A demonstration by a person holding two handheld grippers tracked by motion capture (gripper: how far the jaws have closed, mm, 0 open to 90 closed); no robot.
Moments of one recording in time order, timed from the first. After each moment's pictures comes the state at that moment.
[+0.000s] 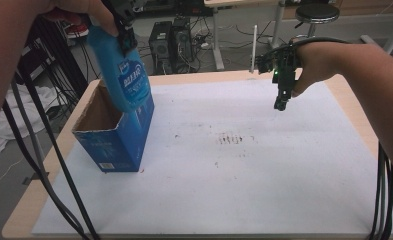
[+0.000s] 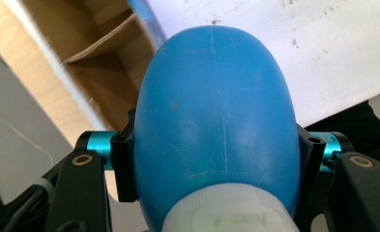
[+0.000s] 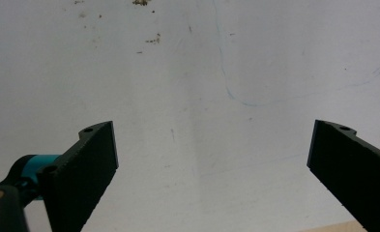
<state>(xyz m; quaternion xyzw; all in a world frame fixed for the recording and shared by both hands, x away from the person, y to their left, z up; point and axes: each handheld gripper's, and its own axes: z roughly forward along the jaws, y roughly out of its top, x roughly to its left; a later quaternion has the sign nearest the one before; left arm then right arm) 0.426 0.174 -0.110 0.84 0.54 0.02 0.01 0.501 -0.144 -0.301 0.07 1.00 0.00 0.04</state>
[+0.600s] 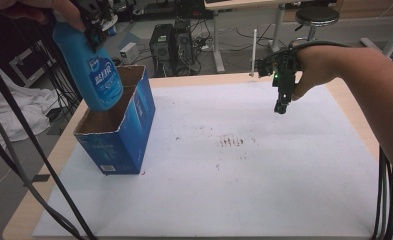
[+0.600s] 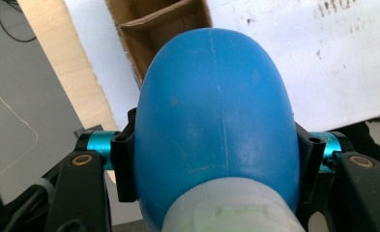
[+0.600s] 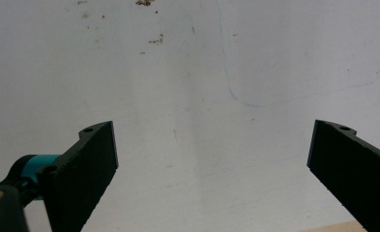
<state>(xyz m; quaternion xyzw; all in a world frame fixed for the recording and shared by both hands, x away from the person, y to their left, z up) 0.428 0.232 -0.102 0.79 0.61 0.02 0.02 0.499 -0.141 -0.301 0.06 1.00 -0.01 0.04</state>
